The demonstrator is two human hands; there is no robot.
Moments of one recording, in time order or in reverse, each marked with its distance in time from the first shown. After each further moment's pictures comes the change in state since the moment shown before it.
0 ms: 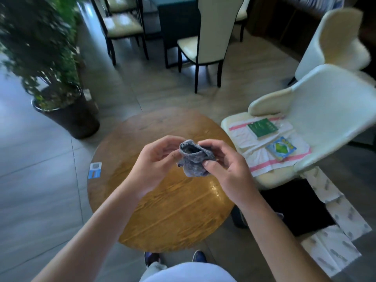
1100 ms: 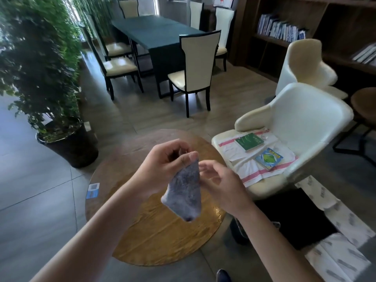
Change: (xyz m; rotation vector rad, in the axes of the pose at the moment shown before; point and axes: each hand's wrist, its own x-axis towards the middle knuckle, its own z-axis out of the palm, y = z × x) left_hand -0.032 0.070 0.070 0.194 -0.118 0.083; right_hand -0.078 -0.014 -0.040 -0.272 -0.009 0.063
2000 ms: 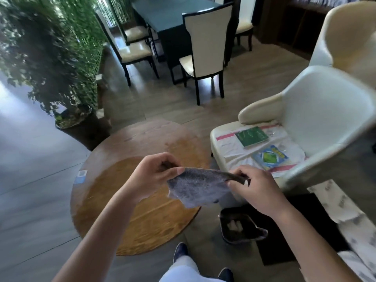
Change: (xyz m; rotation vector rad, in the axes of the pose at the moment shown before) left_hand 0.109 -0.039 0.190 0.211 0.111 -0.234; right_hand 0.034 0.182 -0.264 -0.170 -0.095 -0.005
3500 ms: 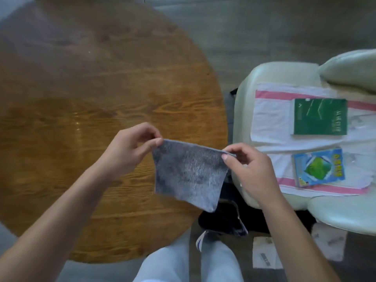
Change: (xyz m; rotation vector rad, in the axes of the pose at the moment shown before) left_hand 0.298 -0.358 -0.024 0.077 0.057 -0.512; right_hand 0.418 0.225 0.176 0.152 -0.404 0.369
